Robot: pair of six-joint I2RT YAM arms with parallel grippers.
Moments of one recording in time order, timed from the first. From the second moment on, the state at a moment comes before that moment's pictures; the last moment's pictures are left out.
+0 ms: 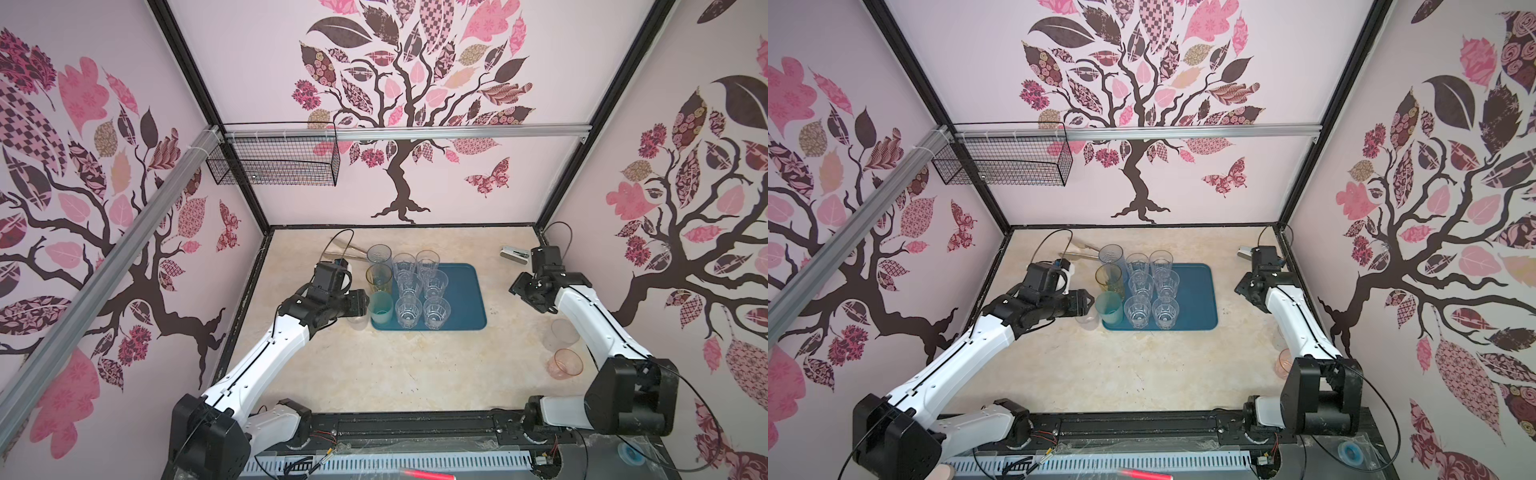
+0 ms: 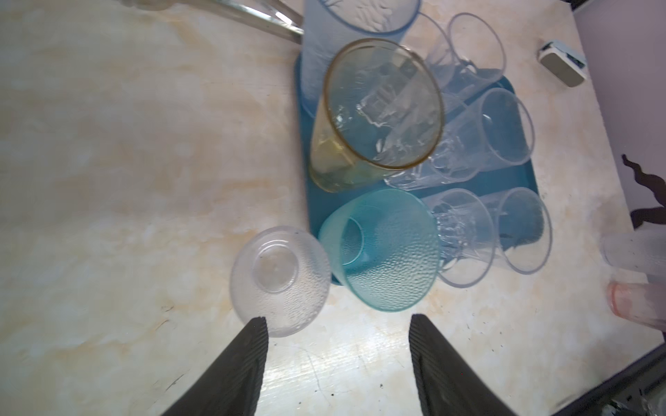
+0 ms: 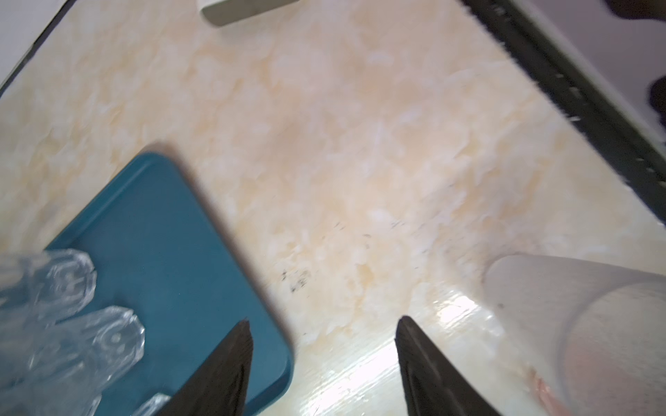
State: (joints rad) left arm -0.45 1.19 0.98 -0.62 0.10 -0.39; right arm -0.08 1.34 1.05 -0.76 0.15 0.64
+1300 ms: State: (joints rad) left arm -0.55 1.32 1.05 -0.60 0.14 -0.35; right arm -0.34 1.33 0.83 -0.53 0.14 0.78
